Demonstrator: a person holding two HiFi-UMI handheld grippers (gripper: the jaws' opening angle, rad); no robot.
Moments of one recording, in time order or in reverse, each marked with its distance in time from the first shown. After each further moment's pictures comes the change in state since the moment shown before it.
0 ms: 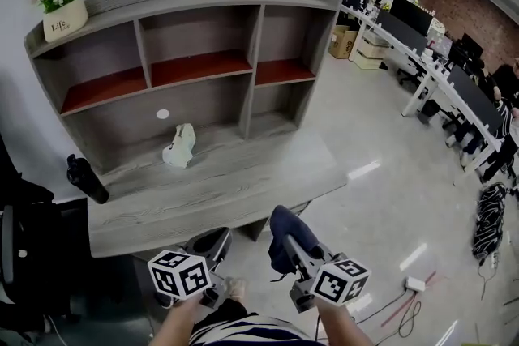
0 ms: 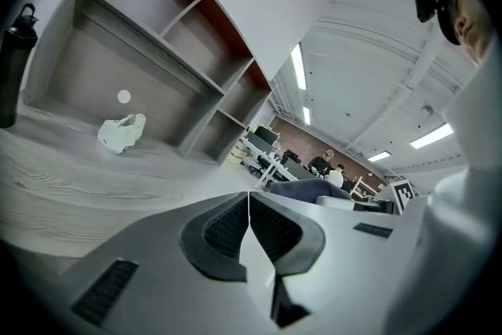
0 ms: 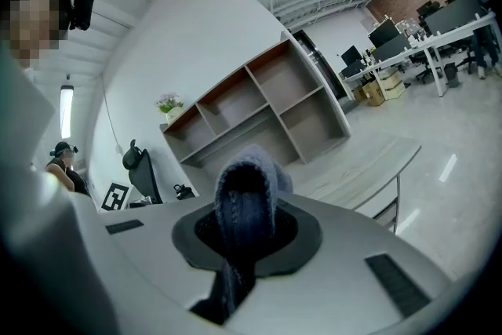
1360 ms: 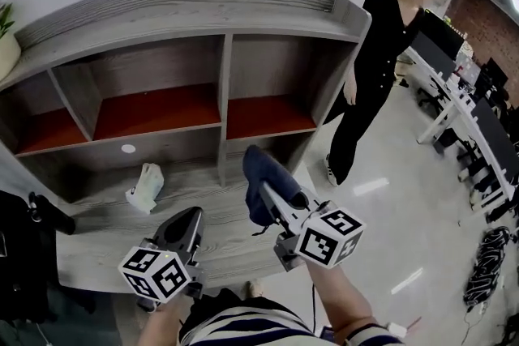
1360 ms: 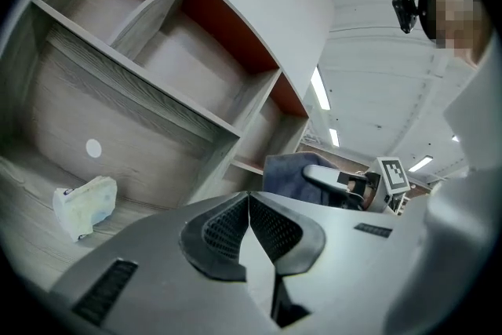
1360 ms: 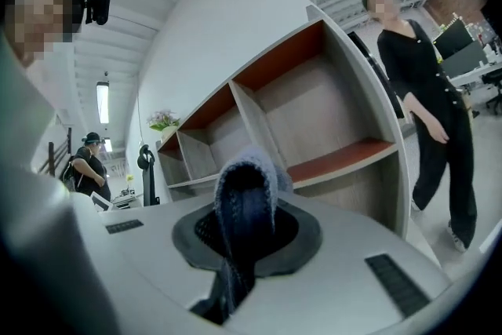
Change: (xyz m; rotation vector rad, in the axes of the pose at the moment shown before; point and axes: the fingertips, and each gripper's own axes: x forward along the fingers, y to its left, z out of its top) left arm 0.172 0.047 0.176 0.056 -0.268 0.209; right arm 0.209 -0.083 0.246 -0.236 -0.020 0.294
